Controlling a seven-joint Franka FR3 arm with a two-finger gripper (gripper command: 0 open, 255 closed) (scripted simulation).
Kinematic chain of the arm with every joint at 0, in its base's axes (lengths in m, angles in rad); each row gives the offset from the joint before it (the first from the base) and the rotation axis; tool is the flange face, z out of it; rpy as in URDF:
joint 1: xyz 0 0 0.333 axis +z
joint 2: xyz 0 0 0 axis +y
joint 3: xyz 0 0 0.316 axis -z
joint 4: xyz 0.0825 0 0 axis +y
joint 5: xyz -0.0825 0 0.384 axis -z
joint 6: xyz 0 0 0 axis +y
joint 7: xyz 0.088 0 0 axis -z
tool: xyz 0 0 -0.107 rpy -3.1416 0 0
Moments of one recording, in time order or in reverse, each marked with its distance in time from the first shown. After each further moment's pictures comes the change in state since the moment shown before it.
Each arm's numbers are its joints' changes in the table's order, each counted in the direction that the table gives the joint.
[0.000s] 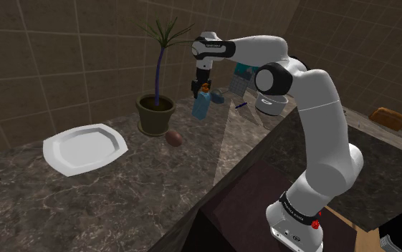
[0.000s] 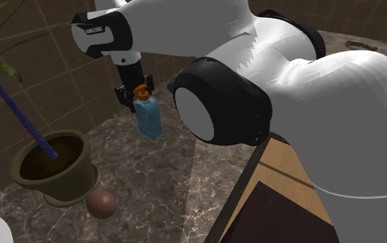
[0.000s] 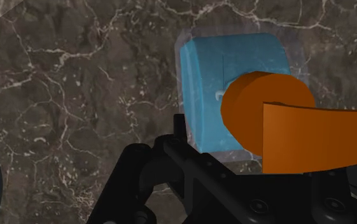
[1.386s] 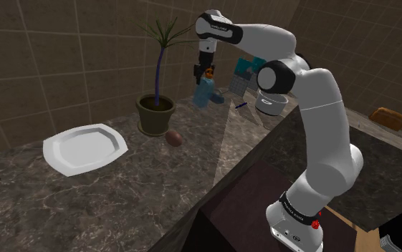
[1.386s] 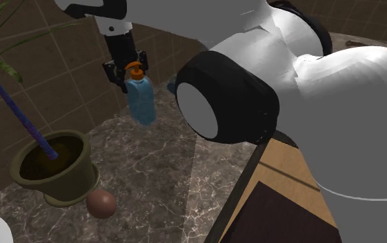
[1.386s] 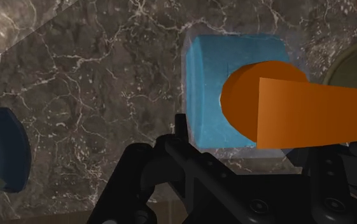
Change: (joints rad) arm 0.005 -0.030 -0.001 -0.187 0.003 0.217 0.026
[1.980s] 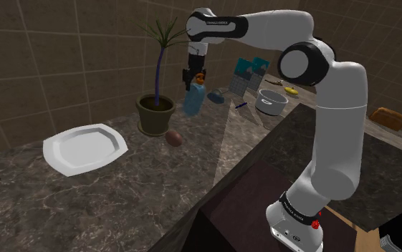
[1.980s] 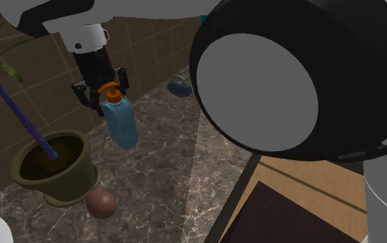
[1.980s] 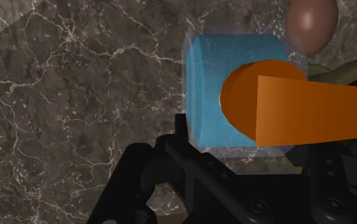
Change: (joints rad) arm 0.159 -0.266 -0.026 0.440 0.016 -0.180 0.145
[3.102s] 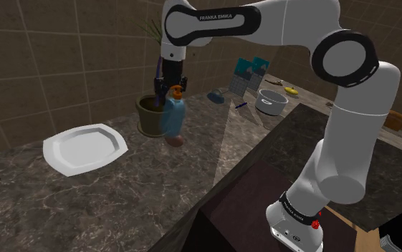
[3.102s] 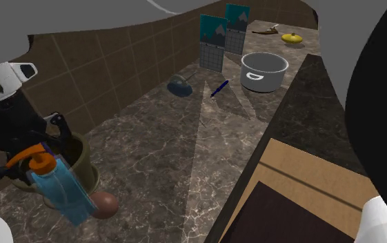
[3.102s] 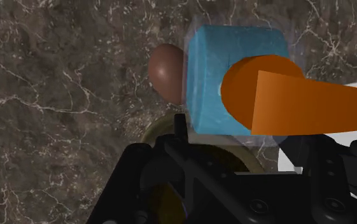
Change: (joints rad) arm 0.223 -0.206 -0.134 0.288 0.011 -0.104 0.339
